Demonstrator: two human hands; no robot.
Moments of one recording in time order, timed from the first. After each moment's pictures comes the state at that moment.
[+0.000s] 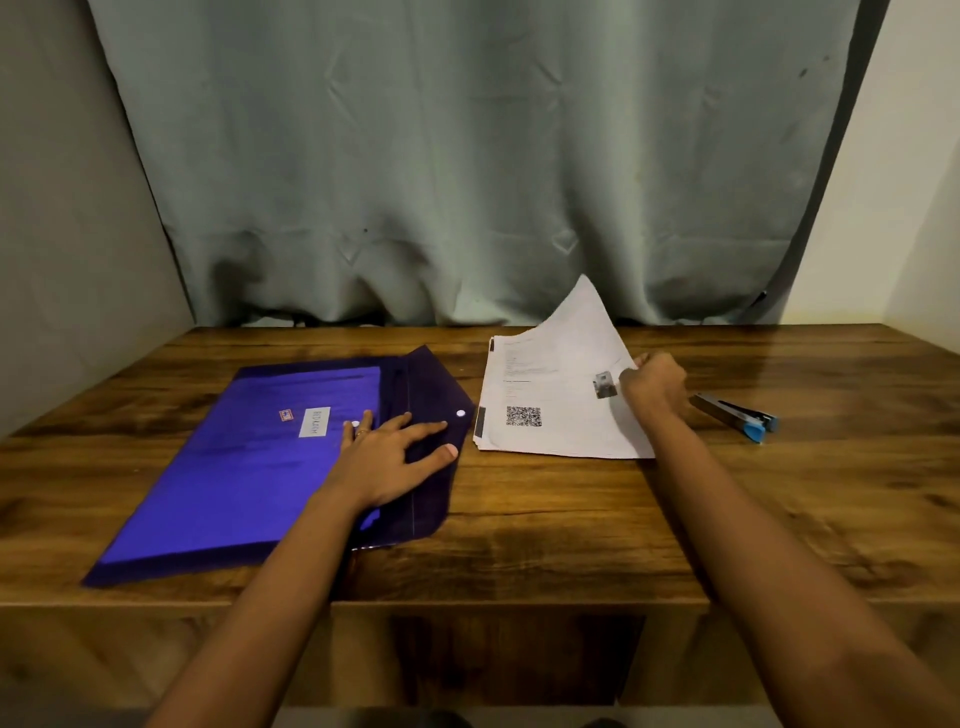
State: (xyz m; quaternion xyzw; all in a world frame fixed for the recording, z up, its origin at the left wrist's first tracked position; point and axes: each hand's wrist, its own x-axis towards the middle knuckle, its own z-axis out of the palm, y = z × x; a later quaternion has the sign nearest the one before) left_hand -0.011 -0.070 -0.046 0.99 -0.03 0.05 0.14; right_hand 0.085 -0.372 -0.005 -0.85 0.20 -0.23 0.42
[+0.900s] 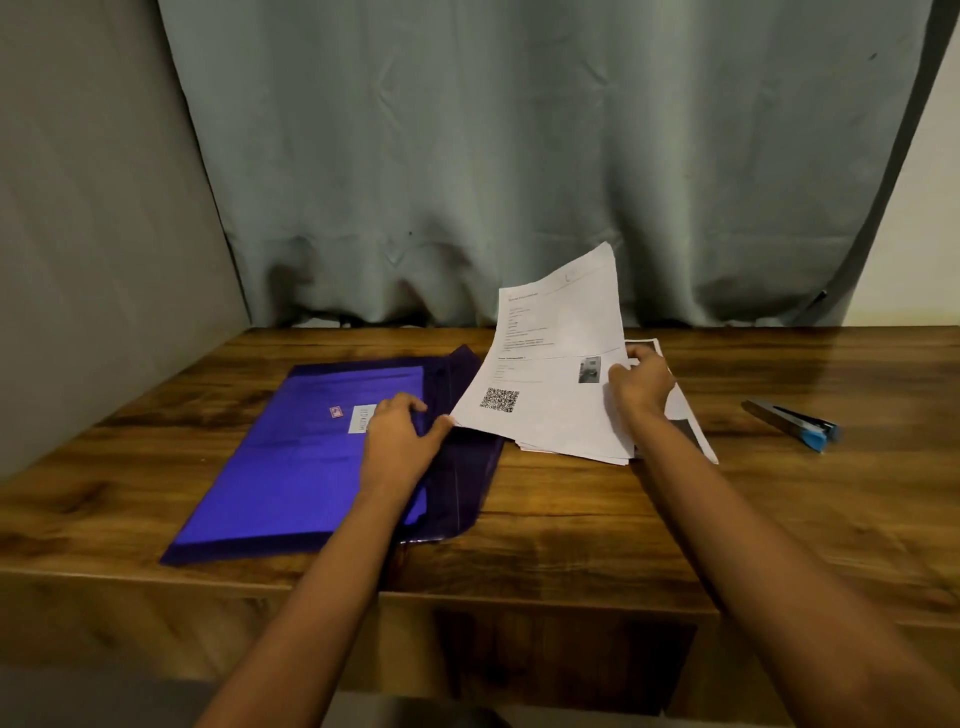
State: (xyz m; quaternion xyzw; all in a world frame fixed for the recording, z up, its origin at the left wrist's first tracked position) left_hand -0.018 -0.066 -0.040 0.89 0.09 0.28 0.35; right_hand 0.078 -0.306 -0.007 -0.76 0.12 -0.23 0.60
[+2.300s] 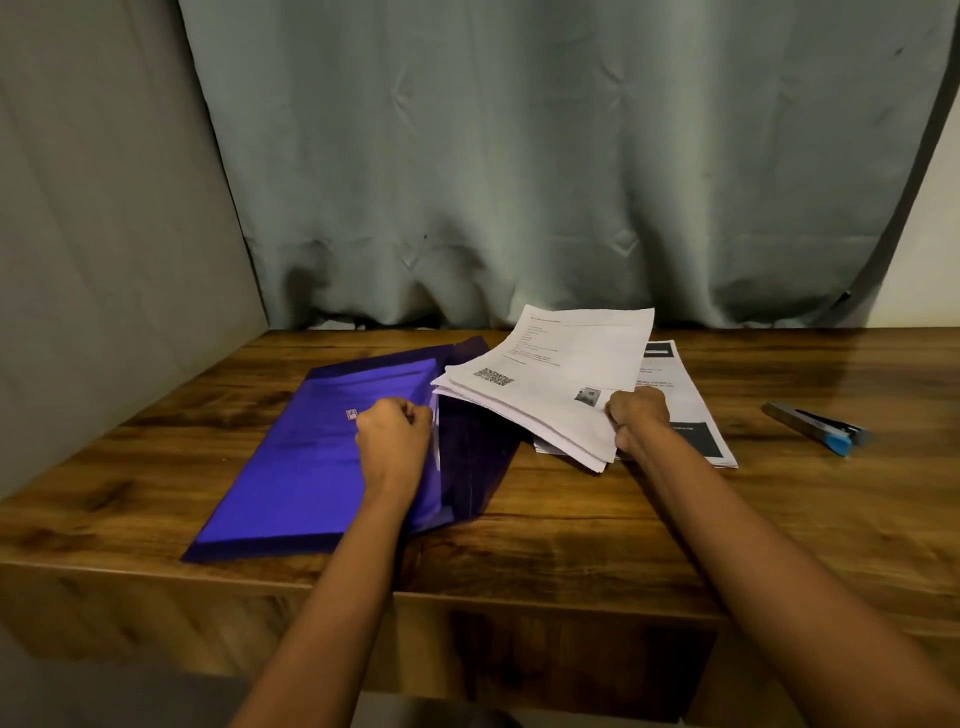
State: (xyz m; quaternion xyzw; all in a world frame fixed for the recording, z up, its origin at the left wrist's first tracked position) left_hand -0.028 -0.060 -0.026 0.85 0.17 0.35 0.35; right_hand 0.068 -0.291 -0.016 -0.70 0.23 -0.07 0.67
